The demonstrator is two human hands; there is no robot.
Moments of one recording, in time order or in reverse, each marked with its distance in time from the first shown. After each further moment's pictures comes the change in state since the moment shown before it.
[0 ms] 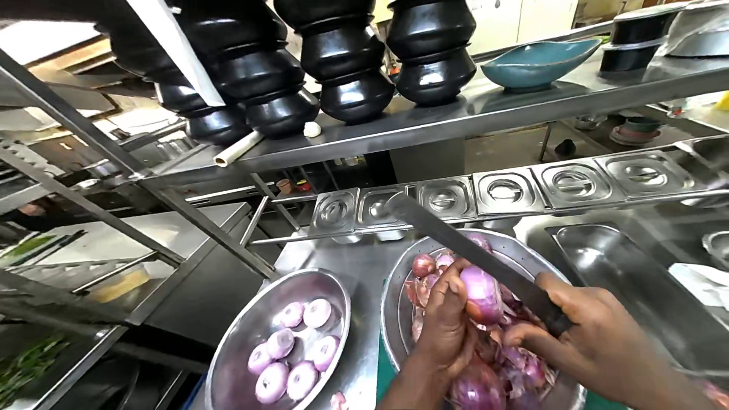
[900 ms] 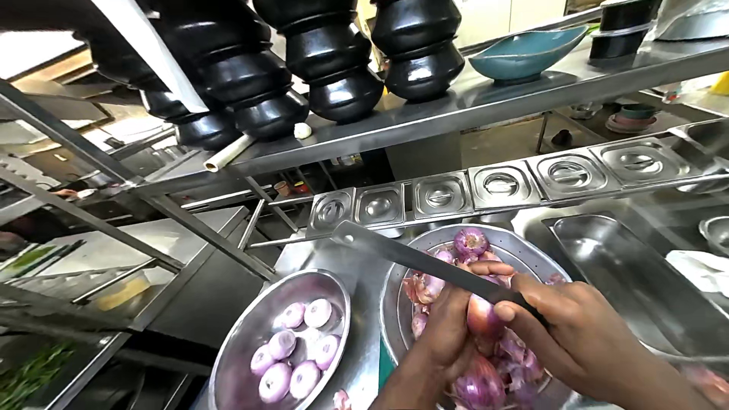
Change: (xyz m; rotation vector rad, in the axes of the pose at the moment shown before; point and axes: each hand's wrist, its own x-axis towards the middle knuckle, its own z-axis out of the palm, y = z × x) left_hand -0.005 0.009 0.012 0.223 -0.031 -0.204; right_hand 0.007 -0.013 0.003 0.017 -0.079 -0.068
